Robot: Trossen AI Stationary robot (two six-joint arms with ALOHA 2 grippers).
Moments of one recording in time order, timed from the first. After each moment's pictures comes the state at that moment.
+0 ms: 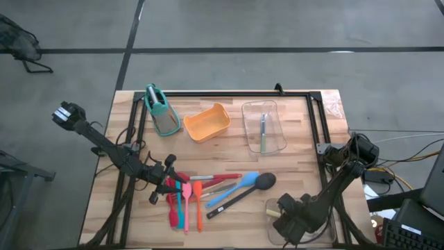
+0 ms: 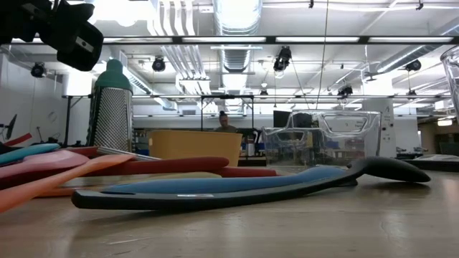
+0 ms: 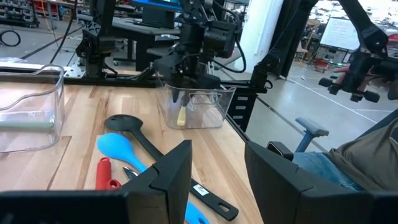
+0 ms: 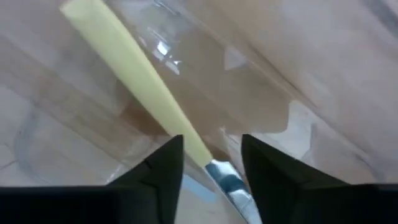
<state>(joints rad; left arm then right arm) -0.61 0.90 0.21 0.66 -0.29 -0.21 0.89 1.81 1.16 -0.90 0.05 1.83</state>
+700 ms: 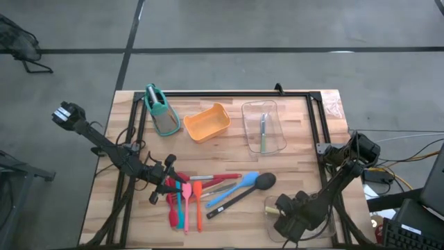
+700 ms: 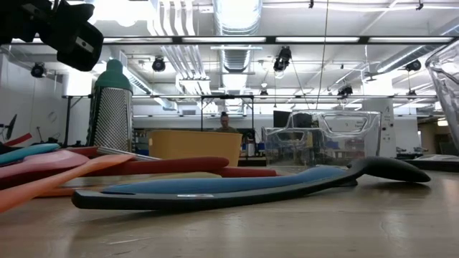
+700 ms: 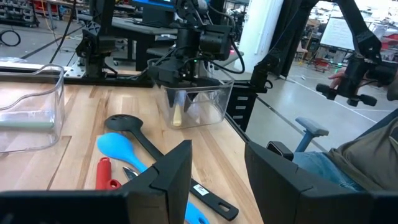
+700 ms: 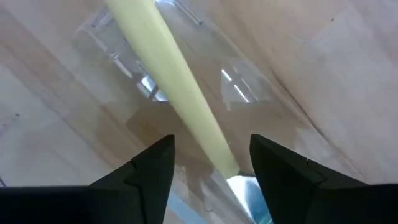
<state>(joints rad) -0.61 0.90 0.21 0.66 -0.29 -0.21 0.89 1.81 1.08 -0.78 0.10 1.66</state>
